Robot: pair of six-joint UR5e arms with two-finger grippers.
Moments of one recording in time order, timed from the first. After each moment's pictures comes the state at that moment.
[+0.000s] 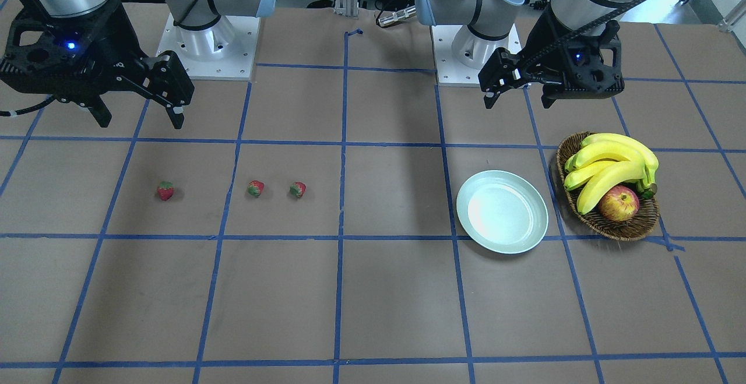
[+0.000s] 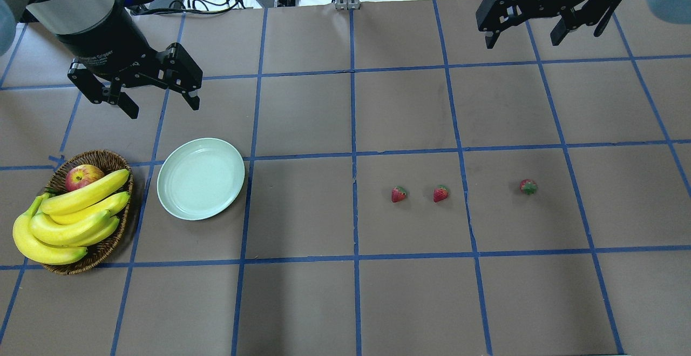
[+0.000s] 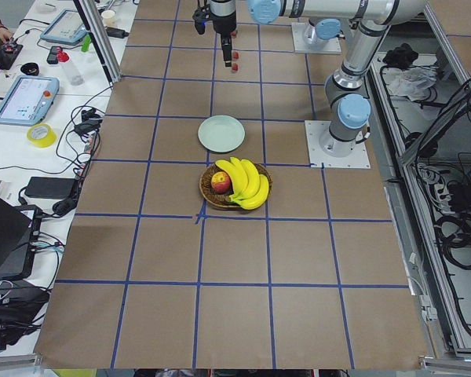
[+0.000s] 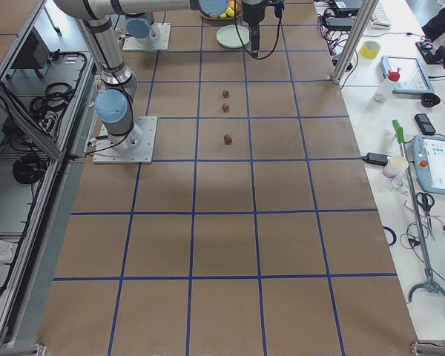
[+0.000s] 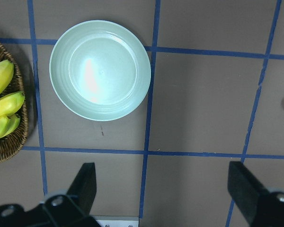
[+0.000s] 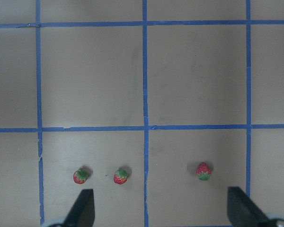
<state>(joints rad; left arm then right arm) -1.50 -1.55 -1.55 -1.70 1.53 -0.01 1.55 -1.54 1.46 -1.62 -1.57 -0.02</state>
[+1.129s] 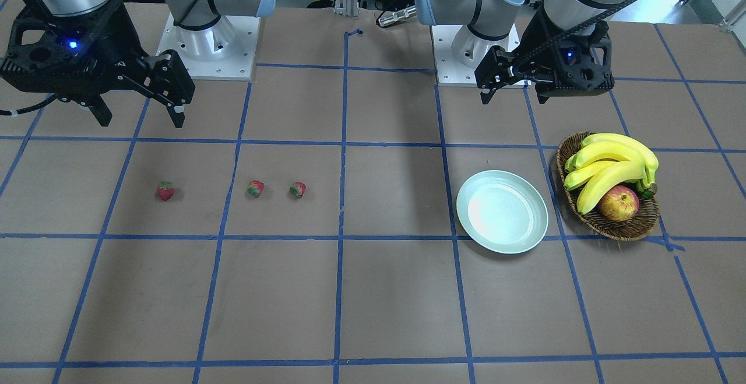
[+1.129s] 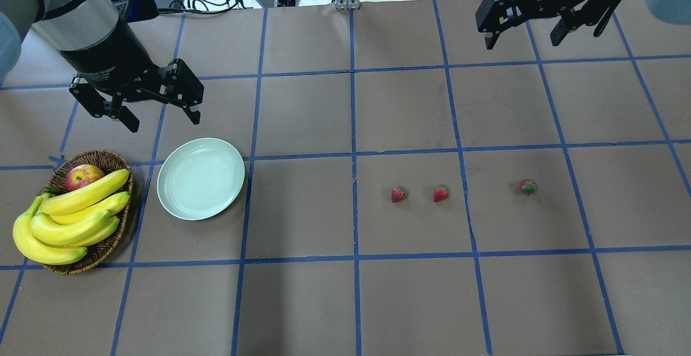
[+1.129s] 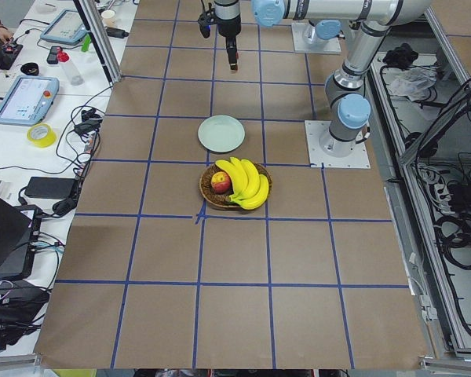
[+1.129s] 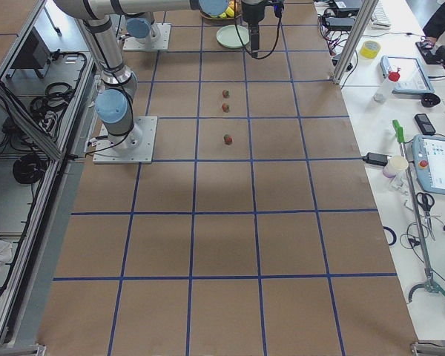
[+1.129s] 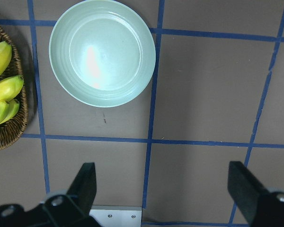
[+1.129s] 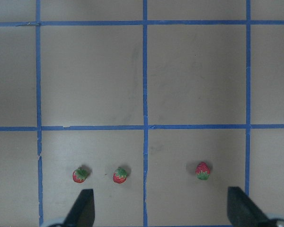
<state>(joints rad) -1.51 -1.53 -1.59 -1.70 1.54 -0.01 1.55 -1.54 1.46 -1.62 -1.58 -0.02</state>
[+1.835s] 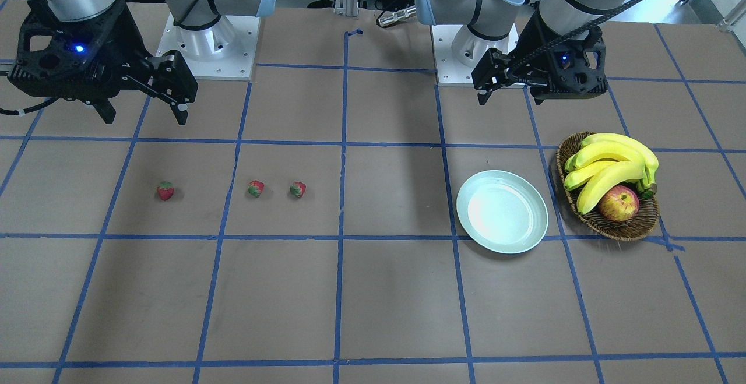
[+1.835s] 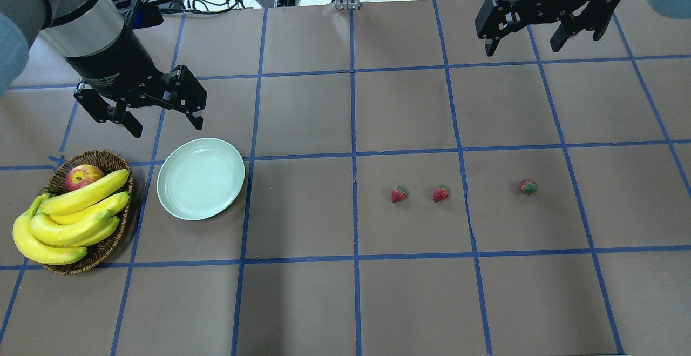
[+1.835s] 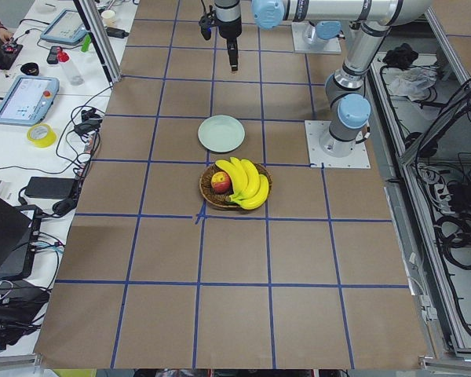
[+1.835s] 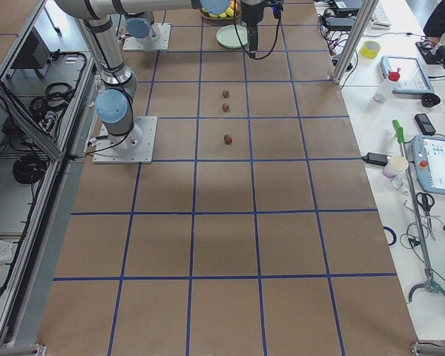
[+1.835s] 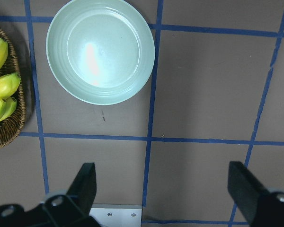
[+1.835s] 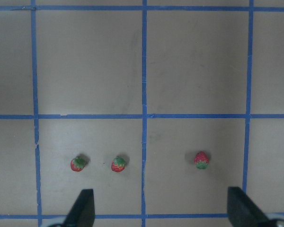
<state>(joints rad) -1.51 -1.53 -1.61 -1.70 1.54 -0.01 1.56 -1.52 1.45 -1.56 -1.59 -0.02</state>
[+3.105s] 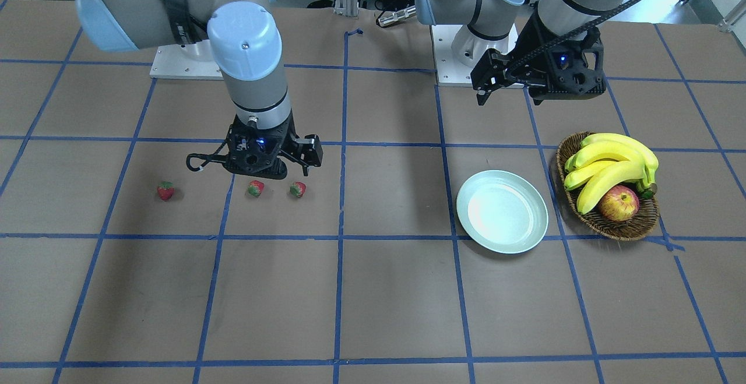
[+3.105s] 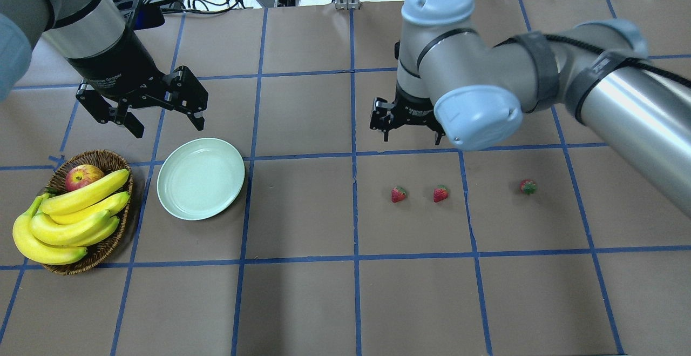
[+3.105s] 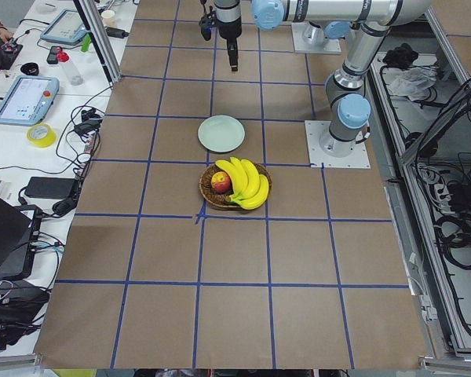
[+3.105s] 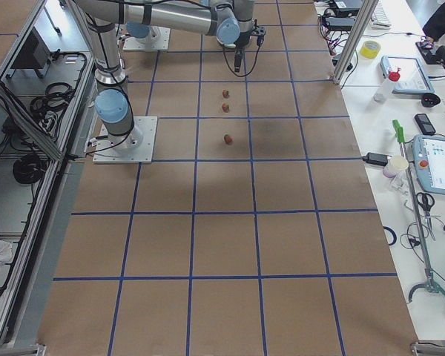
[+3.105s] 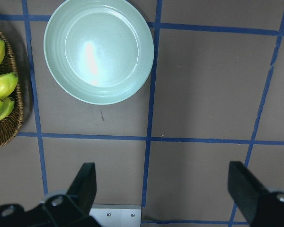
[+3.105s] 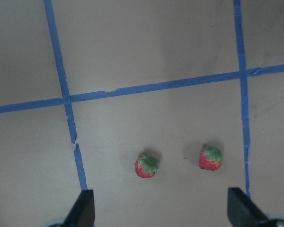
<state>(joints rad) -1.51 -1.53 -1.61 -1.69 1.54 -0.01 1.84 -1.37 1.80 -1.98 -1.57 0.40</state>
